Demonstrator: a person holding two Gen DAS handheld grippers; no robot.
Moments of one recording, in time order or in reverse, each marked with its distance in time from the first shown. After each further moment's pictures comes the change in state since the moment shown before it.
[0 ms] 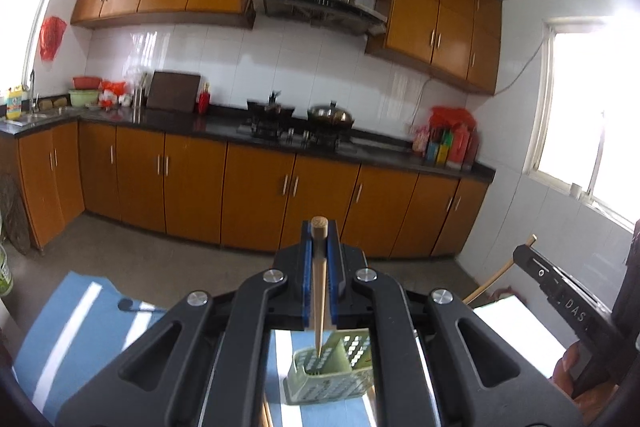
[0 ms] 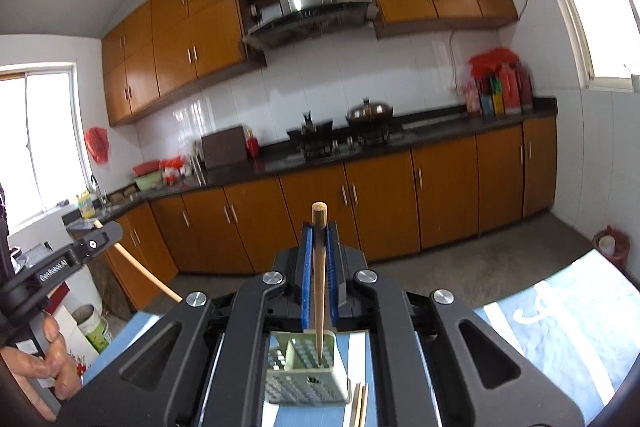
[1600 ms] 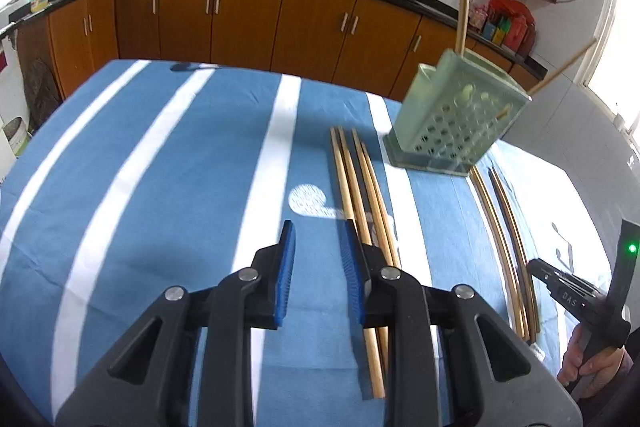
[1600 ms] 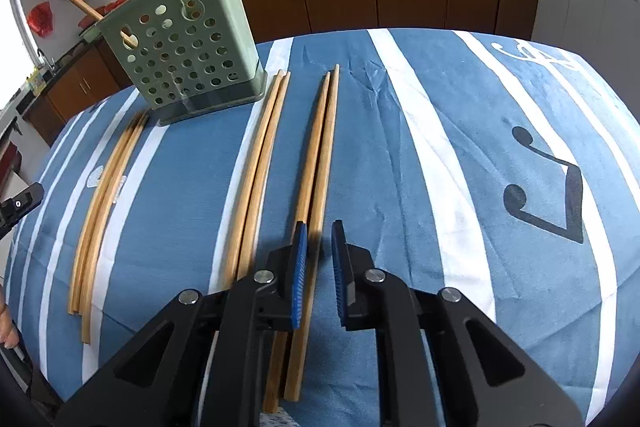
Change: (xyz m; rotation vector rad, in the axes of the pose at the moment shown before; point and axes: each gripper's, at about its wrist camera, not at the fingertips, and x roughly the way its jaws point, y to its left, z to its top) left arm -0.021 0.105 -0.226 -0.105 0.492 0.128; right arm 0.016 -0.044 -0.241 -0.010 0.644 -0.173
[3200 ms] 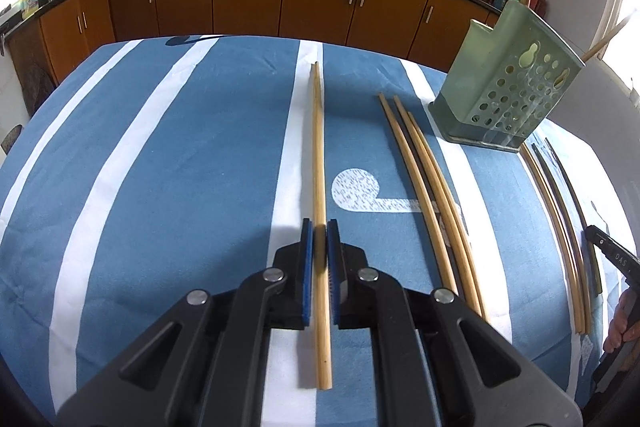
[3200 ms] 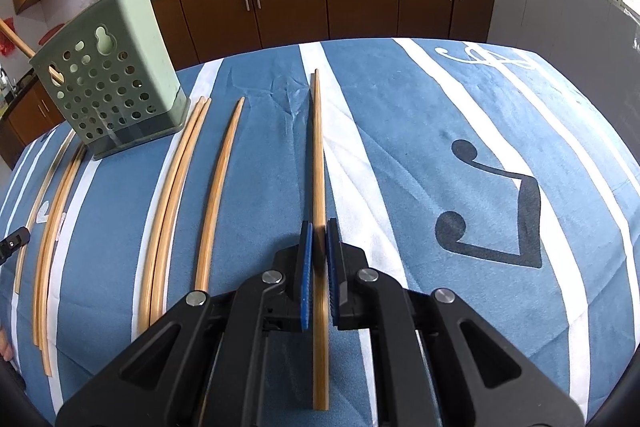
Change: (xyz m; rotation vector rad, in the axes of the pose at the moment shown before) left arm 0.056 0.025 0.002 0.047 0.073 0.053; right arm 0.002 -0.046 0.017 0.077 -0.063 -0.129
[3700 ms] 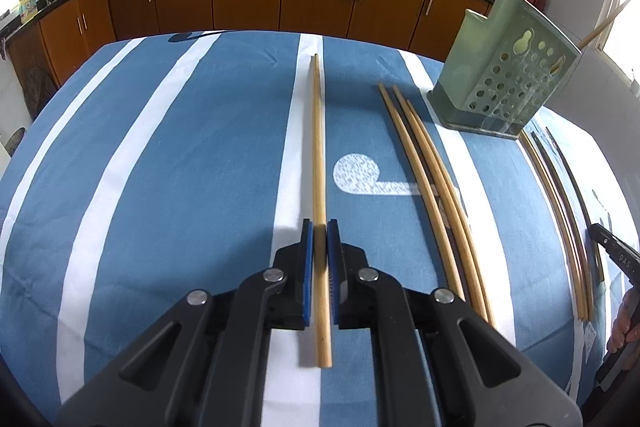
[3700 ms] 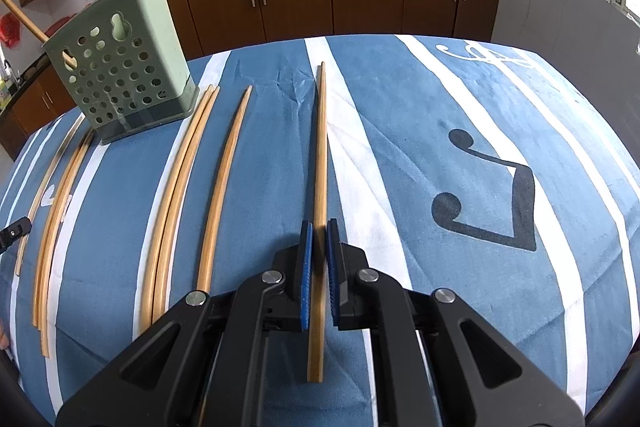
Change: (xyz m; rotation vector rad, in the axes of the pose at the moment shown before) left arm -0.007 -0.002 -0.008 0.029 0.023 0.021; right arm -0.013 0.002 -0.015 -0.025 0.007 0.004
